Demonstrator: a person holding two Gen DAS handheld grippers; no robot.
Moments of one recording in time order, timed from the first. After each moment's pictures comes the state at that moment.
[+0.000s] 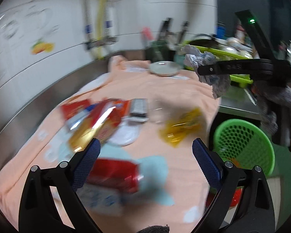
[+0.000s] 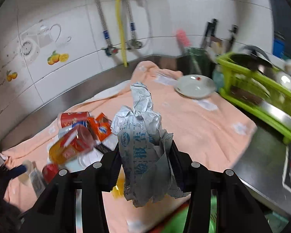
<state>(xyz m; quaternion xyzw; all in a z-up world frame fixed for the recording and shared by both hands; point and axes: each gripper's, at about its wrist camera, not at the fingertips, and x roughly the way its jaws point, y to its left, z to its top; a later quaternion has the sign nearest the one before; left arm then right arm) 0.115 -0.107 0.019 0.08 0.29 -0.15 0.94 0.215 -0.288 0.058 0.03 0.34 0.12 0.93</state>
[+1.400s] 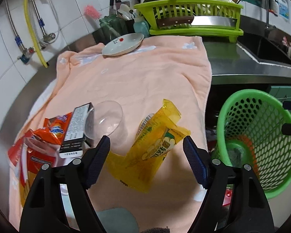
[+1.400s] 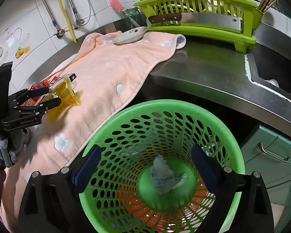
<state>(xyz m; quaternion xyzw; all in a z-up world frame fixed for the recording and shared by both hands) 0.222 -0.227 -0.057 0.21 0.37 -0.22 0.88 0.096 -0.428 -0.073 0.12 0.41 0.03 0.90</state>
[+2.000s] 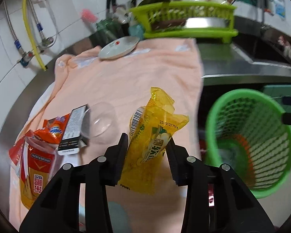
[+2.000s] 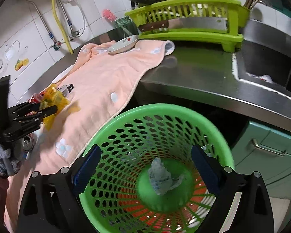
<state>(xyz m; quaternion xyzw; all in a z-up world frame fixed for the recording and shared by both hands) 0.194 -0.236 -0.042 0.21 0.35 -0.24 0.88 0.075 -0.451 -0.064 0.14 0.39 0.01 0.91</state>
